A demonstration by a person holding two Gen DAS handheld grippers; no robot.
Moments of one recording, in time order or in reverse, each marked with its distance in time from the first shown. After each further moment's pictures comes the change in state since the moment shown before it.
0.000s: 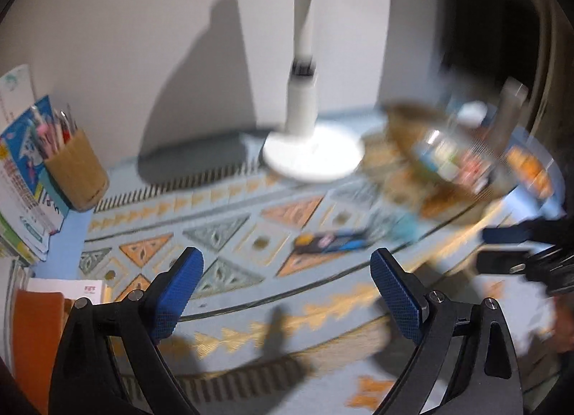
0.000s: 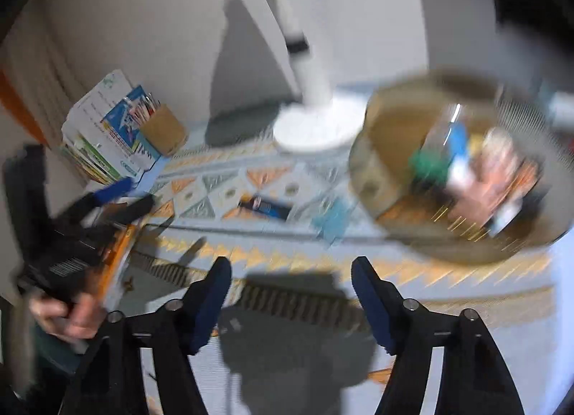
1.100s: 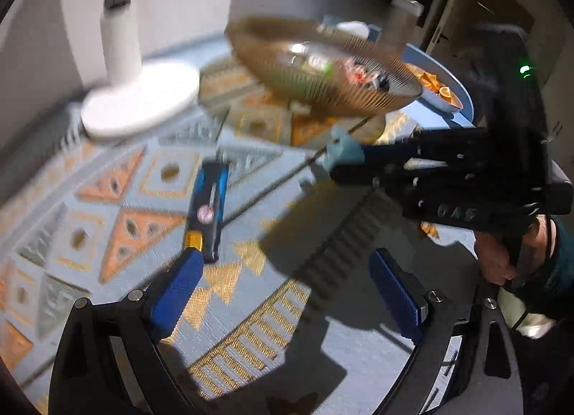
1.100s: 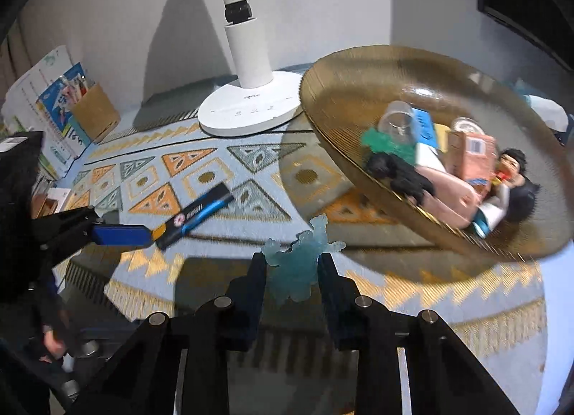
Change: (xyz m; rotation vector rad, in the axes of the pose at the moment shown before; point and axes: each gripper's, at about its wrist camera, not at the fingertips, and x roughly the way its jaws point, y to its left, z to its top) left arm 0.042 -0.077 -0.010 0.268 0.152 -0.461; right arm 0.024 -0.023 -0.008 -0.070 -0.063 -0.263
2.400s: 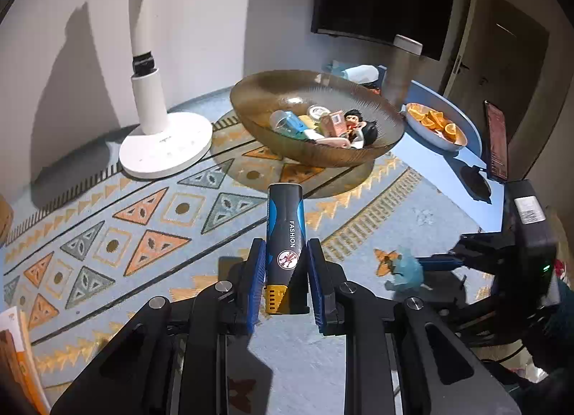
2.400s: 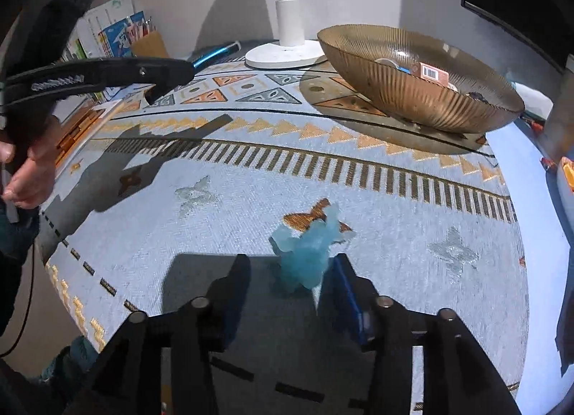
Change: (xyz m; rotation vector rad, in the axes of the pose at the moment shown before) left arm -0.050 -0.053 0.008 -0.068 -0.117 0.104; right arm -0.062 -0.002 -0.112 -0.176 0.026 0.025
